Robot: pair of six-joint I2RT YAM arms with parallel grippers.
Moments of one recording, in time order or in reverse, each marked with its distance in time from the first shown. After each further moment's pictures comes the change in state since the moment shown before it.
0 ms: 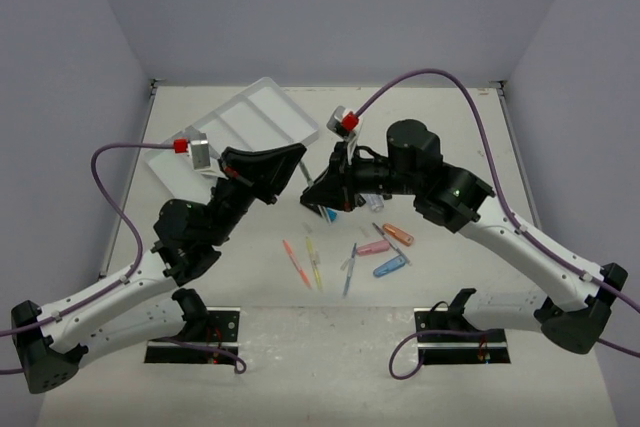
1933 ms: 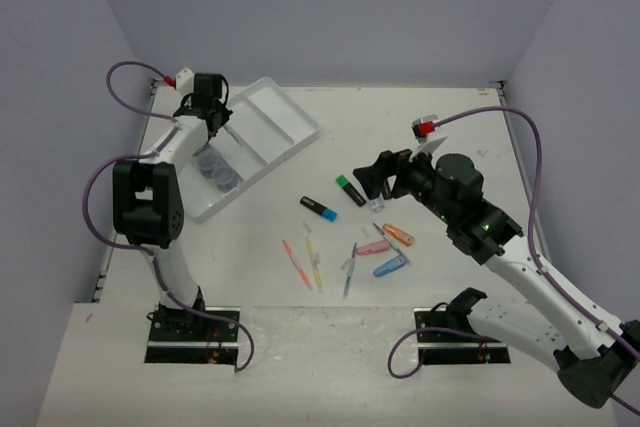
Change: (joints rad) left arm 0.834 1.035 0.752 -0.939 -0.267 -0.134; right arm -0.222 -0.310 -0.436 0.157 0.528 0.087
